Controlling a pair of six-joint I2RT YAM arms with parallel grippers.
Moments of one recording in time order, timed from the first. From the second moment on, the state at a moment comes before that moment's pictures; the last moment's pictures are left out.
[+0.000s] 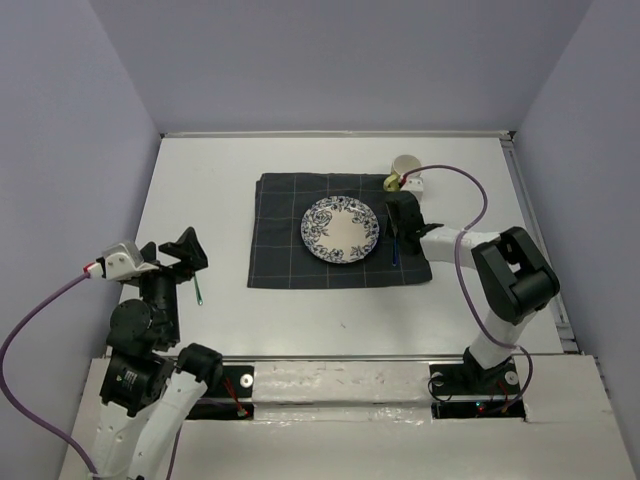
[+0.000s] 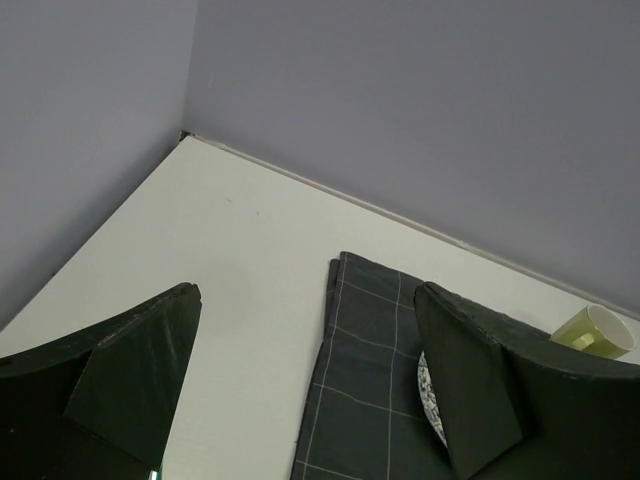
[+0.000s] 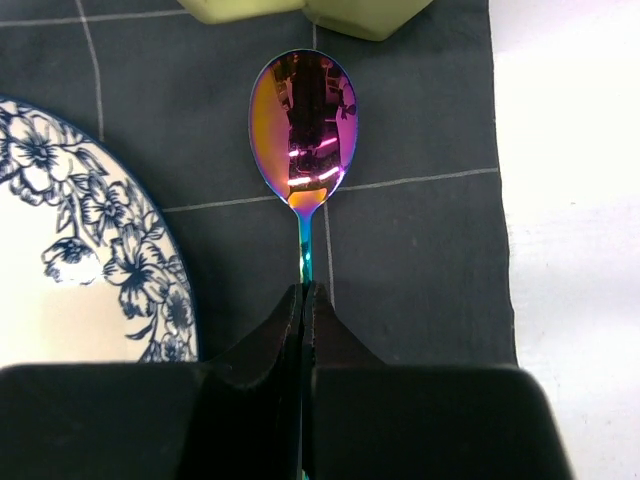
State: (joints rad) left arm -0.39 0.19 0.68 -0.34 -0.57 -0.29; right arm 0.48 1.74 0.90 0.16 0.46 0.40
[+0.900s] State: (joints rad) left arm -0.38 0.47 0.68 -0.39 -0.51 -0.34; right arm 0.46 1.66 0.93 0.11 0.37 0.38
